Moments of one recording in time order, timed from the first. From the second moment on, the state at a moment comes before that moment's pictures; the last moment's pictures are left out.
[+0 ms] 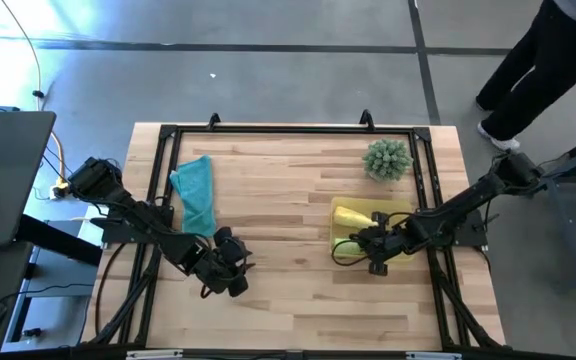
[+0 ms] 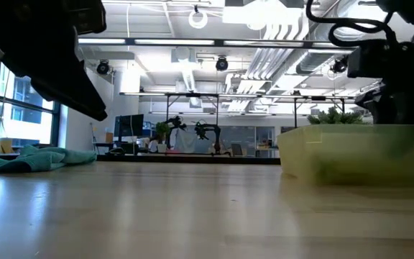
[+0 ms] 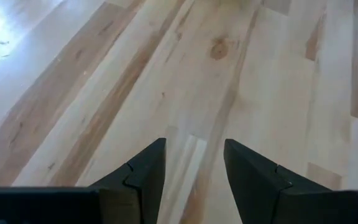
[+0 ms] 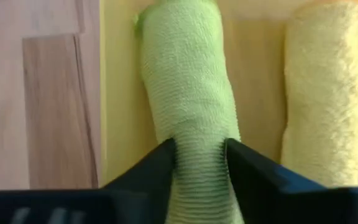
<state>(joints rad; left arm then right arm) -0.50 1.52 0.75 -0.22 -0.59 -0.85 0.47 1.27 0.56 -0.47 0.28 0.52</state>
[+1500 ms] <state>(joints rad) -0.14 1.49 0.65 -0.73 -0.29 -1.26 0.43 1.27 1.09 -0.83 0.31 0.34</state>
